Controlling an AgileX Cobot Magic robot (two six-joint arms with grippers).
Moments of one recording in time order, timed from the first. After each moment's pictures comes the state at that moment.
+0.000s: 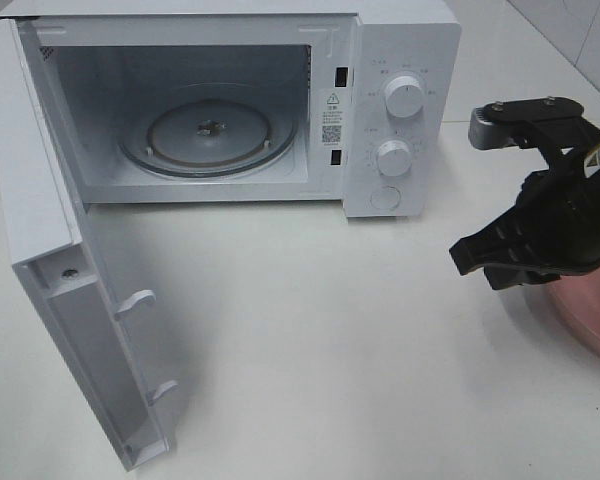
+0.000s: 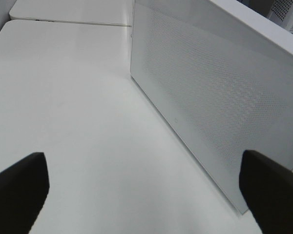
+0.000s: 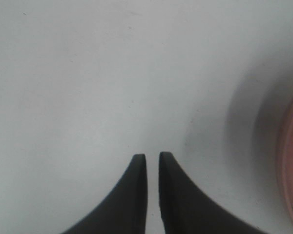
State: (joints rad) left arm 0.04 -0.01 -0.52 -0.17 1.07 0.08; right arm 0.34 1.43 -0.75 0.03 0.54 0.01
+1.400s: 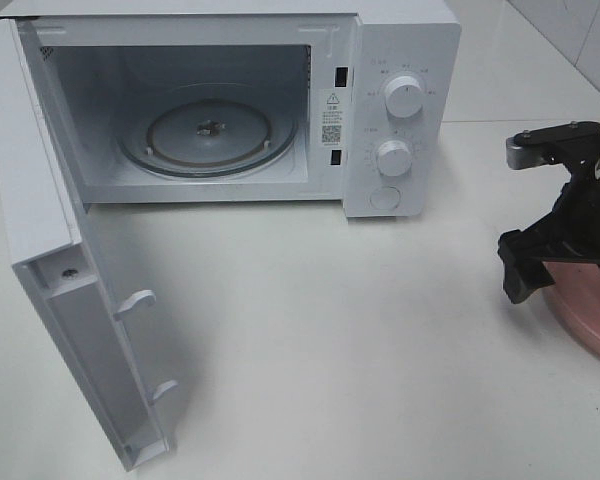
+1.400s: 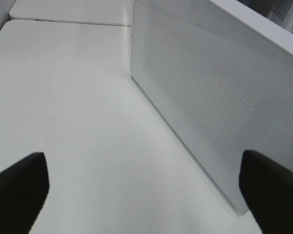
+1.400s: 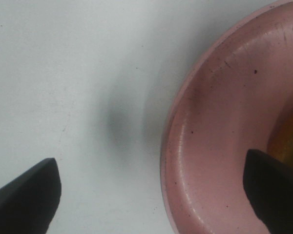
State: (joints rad) left arm 0.04 -0.01 -0.52 -0.17 1.07 0.08; right arm 0.16 1.70 -0.88 -0.17 0.60 0.04
